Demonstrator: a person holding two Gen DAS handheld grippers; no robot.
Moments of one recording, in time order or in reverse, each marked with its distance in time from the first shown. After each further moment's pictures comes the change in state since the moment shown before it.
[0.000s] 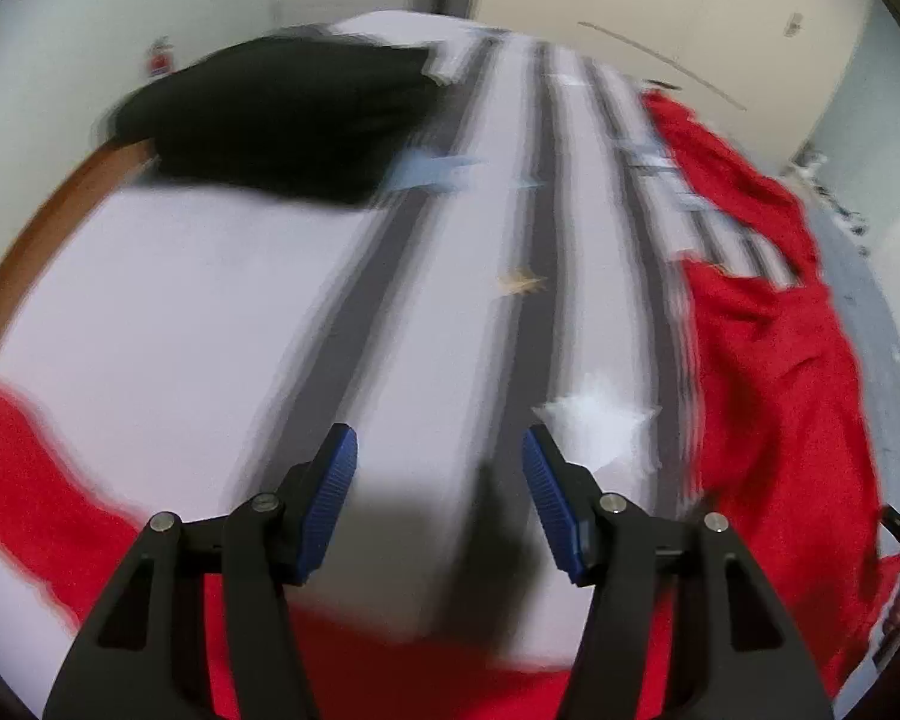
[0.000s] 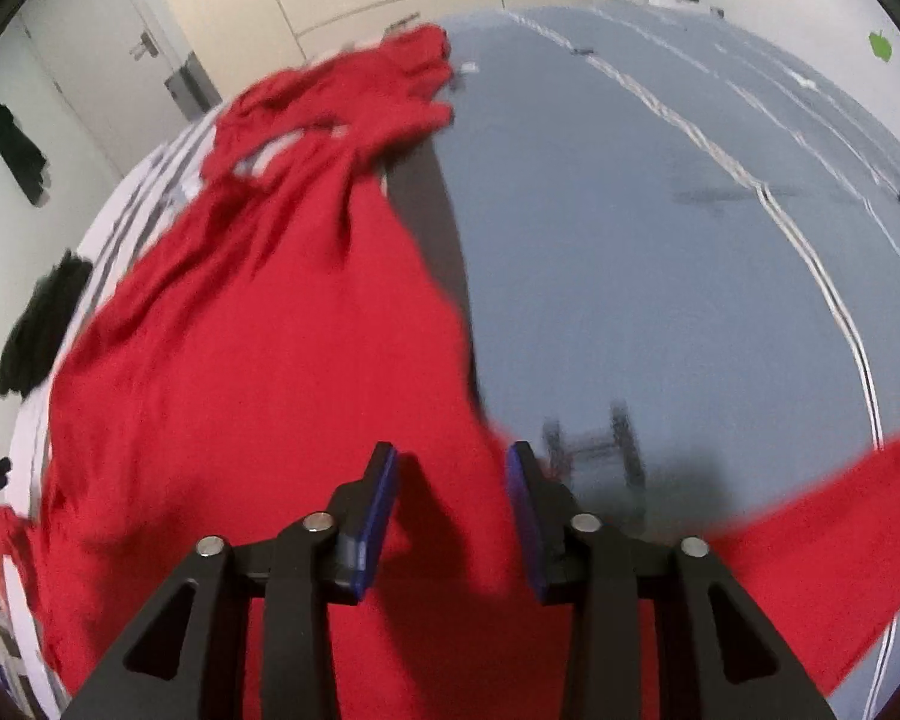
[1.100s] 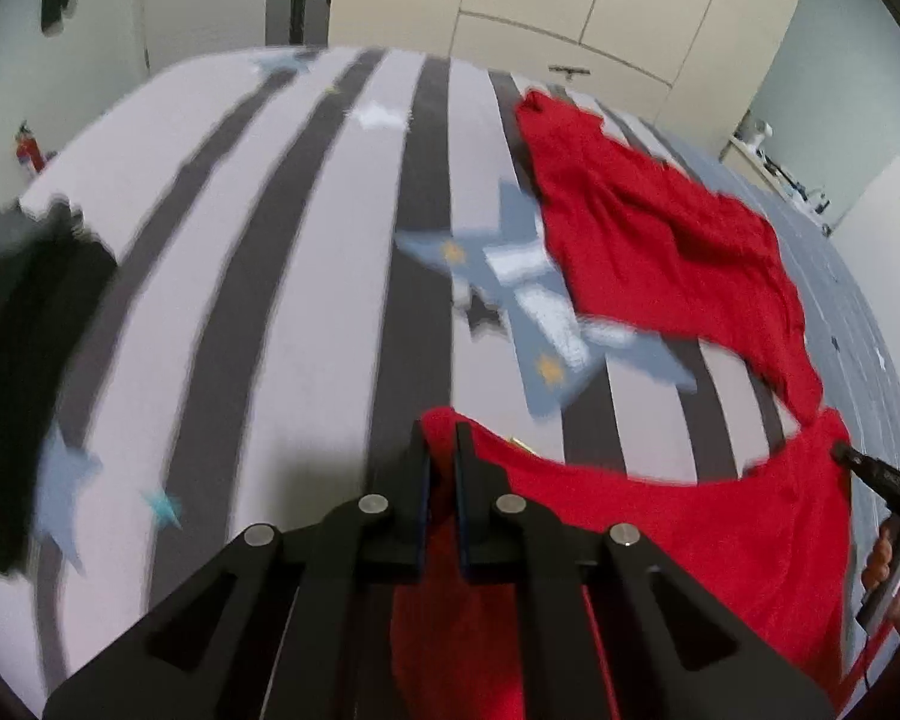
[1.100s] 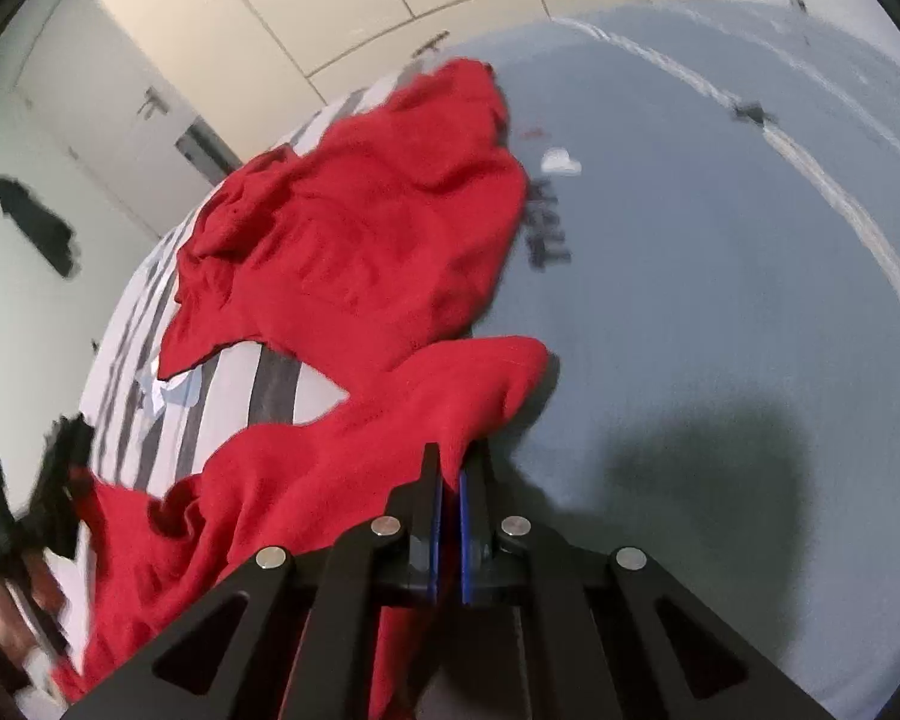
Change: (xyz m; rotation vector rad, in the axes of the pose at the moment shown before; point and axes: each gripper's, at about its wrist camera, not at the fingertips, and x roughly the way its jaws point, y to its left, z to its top) left arm 0.145 -0.159 0.190 0.139 -0.020 -0.083; right arm 0.165 0.014 0.229 0.034 -0.029 0.188
